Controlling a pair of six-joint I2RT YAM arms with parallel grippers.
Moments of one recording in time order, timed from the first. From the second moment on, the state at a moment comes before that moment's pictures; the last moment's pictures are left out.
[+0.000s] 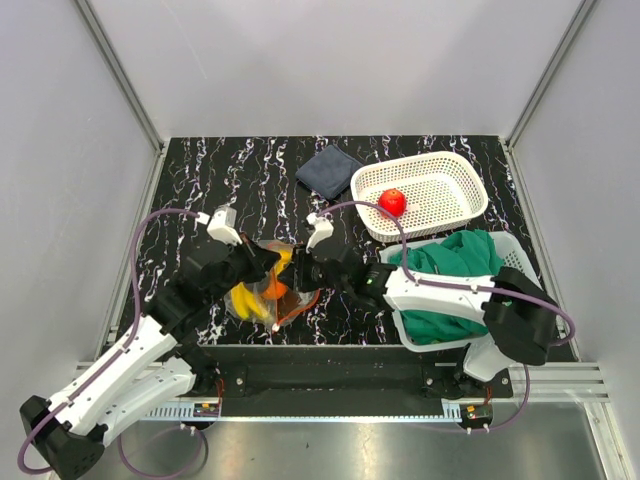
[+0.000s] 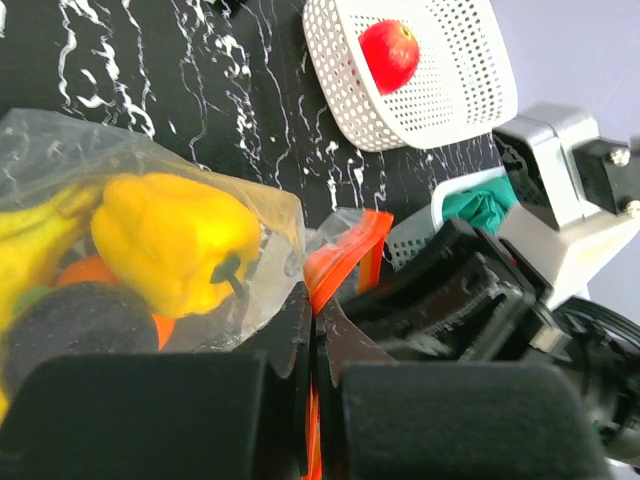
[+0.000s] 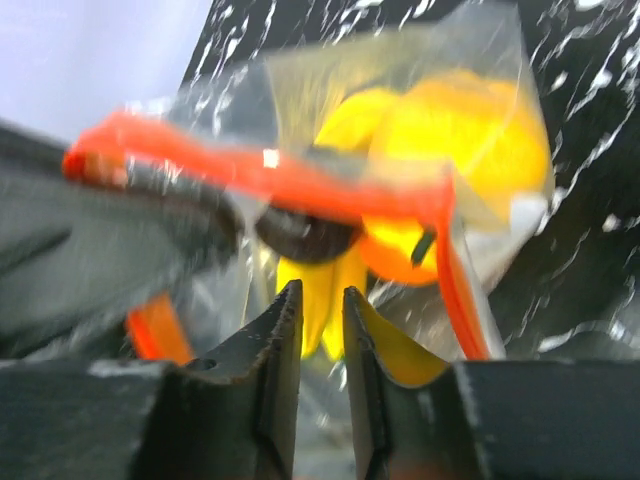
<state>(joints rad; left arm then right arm) -0.65 0.70 0.66 -0.34 -0.09 -0.78 1.09 1.55 0.97 0.14 0.05 0.79</state>
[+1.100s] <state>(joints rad) -0.62 0.81 0.58 -0.21 -0.09 -0.83 1.00 1.82 0.87 0.64 0.04 0.62</state>
